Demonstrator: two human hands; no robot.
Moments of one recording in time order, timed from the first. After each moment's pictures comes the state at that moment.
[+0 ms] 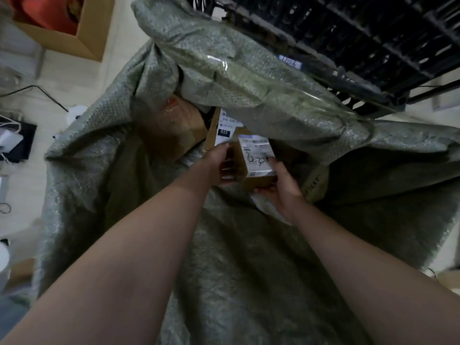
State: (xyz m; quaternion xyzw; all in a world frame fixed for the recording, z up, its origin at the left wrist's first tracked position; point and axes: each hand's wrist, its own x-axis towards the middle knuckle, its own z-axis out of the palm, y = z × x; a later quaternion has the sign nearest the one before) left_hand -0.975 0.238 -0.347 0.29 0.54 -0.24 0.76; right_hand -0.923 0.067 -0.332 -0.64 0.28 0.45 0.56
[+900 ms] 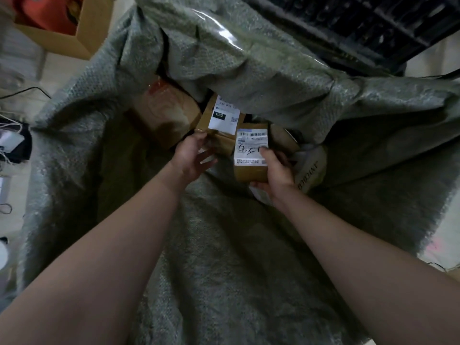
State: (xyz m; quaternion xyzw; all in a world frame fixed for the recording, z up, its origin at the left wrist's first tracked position) left_hand -1.027 0.252 -0.363 0.32 0.53 -0.04 0.79; right_hand -0.943 0.059 -0.329 -0.71 0.22 0.41 0.53
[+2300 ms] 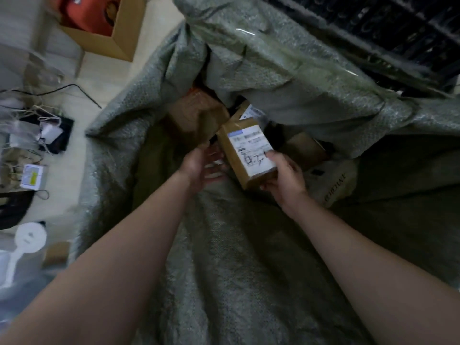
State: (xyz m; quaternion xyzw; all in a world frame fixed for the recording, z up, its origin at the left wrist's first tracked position) left_hand -1.060 0.274 -0.333 0.32 0.58 -0.10 0.74; right_hand -0.956 0.094 -0.321 -0.65 0.22 0.46 0.56
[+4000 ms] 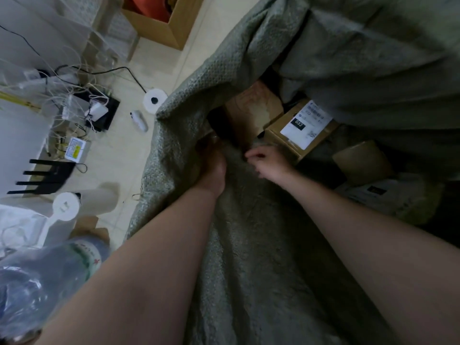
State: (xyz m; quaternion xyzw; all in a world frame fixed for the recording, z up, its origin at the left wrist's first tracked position) left_hand -1.111 0.306 -0.400 0.32 0.70 0.05 0.64; right_hand -0.996 0.213 -0.398 -0.77 -0.25 0.52 0.27
